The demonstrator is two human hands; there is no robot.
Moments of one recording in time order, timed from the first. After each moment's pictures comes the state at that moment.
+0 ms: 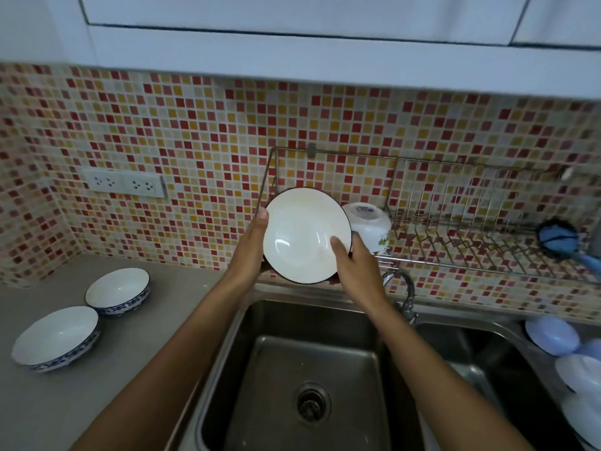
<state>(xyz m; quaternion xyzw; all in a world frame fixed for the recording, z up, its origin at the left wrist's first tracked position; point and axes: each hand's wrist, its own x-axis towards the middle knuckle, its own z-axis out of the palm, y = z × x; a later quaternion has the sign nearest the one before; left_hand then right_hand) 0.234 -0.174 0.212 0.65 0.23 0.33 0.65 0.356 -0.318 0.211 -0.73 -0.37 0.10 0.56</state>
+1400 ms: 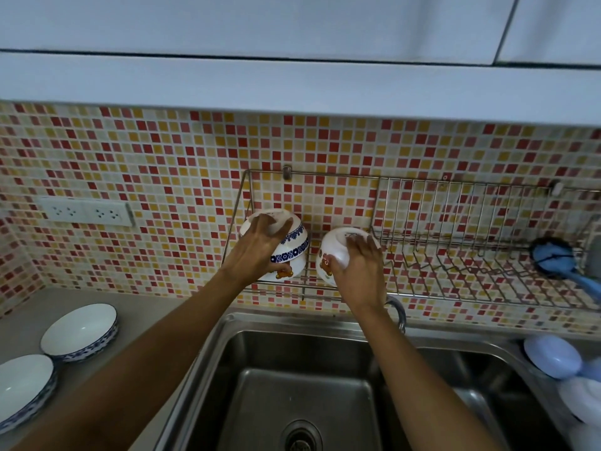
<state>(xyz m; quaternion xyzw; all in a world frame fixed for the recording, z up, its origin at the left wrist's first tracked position) 0.337 -0.107 0.225 0.96 0.15 0.24 -0.06 0.474 -0.277 0.182 -0.85 -0.36 -0.23 0.30</state>
